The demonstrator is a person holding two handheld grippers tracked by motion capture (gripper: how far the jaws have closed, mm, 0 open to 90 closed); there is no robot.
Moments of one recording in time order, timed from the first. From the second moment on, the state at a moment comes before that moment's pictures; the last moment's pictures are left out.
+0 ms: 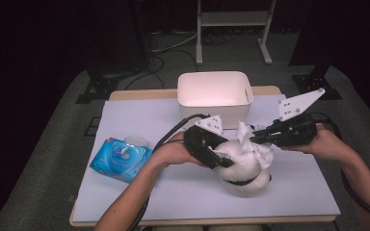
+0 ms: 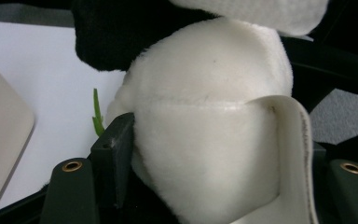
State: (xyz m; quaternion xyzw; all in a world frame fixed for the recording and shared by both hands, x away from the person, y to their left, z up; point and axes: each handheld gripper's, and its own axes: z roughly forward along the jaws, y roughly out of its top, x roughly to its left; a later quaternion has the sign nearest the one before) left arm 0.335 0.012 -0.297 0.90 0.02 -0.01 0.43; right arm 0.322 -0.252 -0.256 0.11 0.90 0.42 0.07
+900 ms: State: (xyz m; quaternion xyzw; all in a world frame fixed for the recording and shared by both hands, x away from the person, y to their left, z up) left arm 0.323 0.013 -0.287 0.90 0.02 0.01 0.43; right arm 0.320 -0.233 -0.265 0.08 0.92 0.39 0.06
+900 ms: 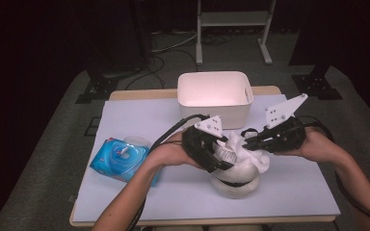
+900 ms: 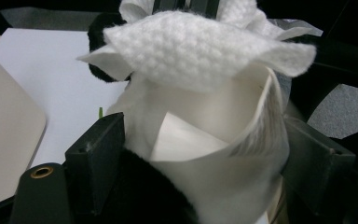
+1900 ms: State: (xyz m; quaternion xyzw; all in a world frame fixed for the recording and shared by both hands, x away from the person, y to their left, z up) left arm 0.339 0.027 -0.339 0.89 0.07 -0.02 0.46; right arm 0.319 -0.257 -0.272 0.11 0.91 0.39 0.07
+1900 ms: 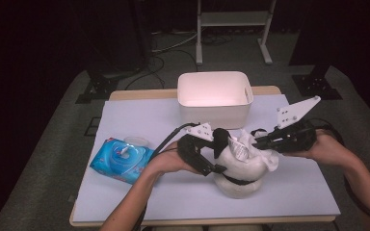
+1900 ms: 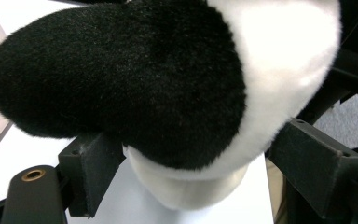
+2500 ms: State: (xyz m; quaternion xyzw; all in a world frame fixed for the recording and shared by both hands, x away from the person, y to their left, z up) left arm 0.340 0.049 -0.320 0.89 0.09 -0.01 0.45; right arm 0.325 -0.240 -0.269 0.10 0.89 0.43 0.05
